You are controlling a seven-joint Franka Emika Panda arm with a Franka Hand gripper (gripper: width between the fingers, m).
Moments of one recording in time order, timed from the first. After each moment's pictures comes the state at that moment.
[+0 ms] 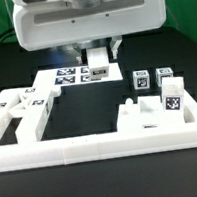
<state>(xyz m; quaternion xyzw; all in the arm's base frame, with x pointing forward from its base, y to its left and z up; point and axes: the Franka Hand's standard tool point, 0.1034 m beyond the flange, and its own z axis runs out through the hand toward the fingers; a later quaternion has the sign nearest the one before) 0.599 0.003 0.117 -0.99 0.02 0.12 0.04</state>
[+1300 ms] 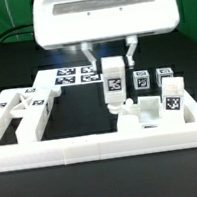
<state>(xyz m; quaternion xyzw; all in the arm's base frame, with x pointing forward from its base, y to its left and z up) 0.621 0.030 0.107 -0.98 0.03 -0.22 0.01</state>
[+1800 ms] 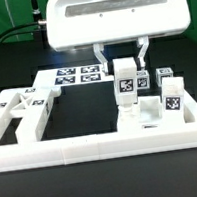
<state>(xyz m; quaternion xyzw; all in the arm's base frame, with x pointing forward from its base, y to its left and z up) 0.622 0.040 0.103 -0.97 0.02 -0.22 0.01</state>
